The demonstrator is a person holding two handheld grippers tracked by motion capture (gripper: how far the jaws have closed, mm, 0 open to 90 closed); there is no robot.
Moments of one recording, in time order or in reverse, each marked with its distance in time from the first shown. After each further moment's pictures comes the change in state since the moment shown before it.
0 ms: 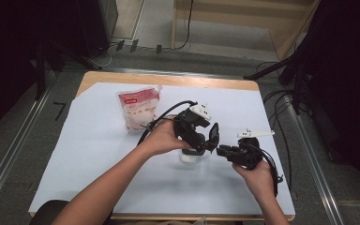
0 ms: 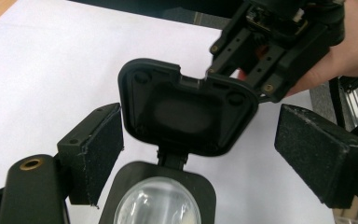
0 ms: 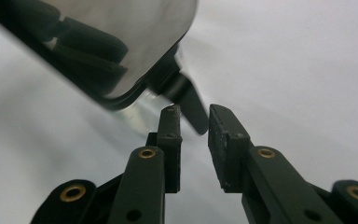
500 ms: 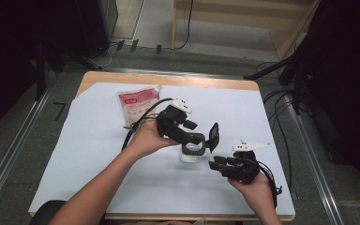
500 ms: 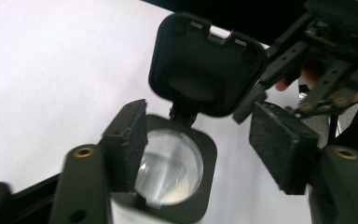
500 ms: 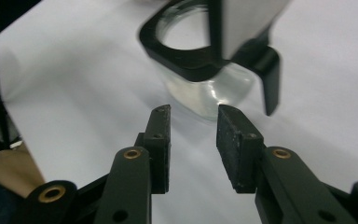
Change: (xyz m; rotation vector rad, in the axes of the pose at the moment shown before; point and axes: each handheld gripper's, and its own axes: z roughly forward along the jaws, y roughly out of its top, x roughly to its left) left arm 0.014 -0.032 -0.031 -0.040 -0.015 -0.147; right arm 0.038 -0.017 -0.011 0.001 0.079 -0.066
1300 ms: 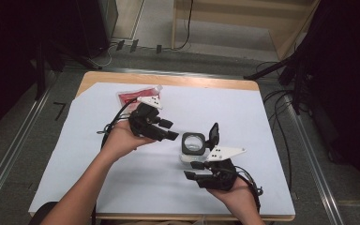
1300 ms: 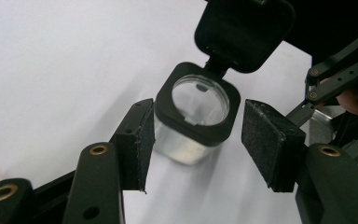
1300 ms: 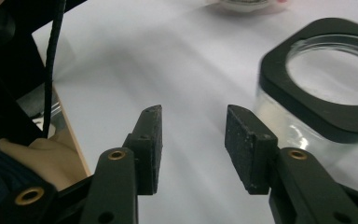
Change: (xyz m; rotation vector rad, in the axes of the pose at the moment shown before) left arm 0.014 -0.040 -0.054 -0.022 0.075 -0.126; right arm 0.060 0.013 0.027 0.003 0.111 -0.163
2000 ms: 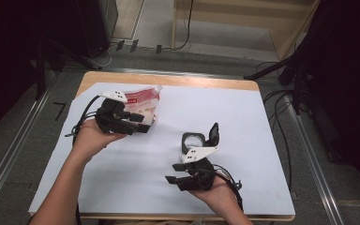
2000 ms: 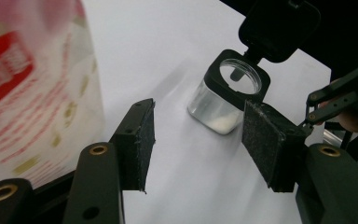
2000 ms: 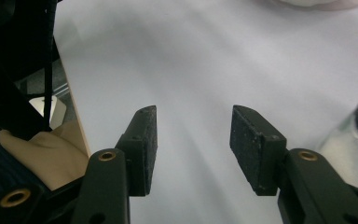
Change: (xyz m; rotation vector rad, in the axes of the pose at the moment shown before) left arm 0.028 -0.037 -0.069 -0.075 0.092 -0.105; right arm 0.020 0.014 0.046 0.073 0.069 -0.076
